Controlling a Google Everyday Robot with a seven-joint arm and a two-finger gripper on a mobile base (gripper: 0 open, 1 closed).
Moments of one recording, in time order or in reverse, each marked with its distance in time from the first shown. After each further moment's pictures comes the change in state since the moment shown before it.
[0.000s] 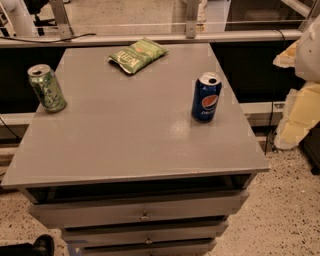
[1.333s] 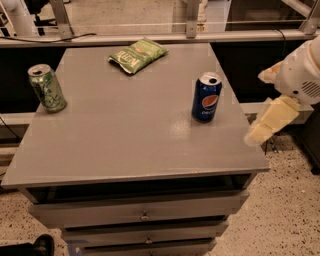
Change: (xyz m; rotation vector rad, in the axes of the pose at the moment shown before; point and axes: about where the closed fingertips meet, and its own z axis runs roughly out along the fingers) arm -0.010 -0.022 0.061 -0.023 -0.229 0.151
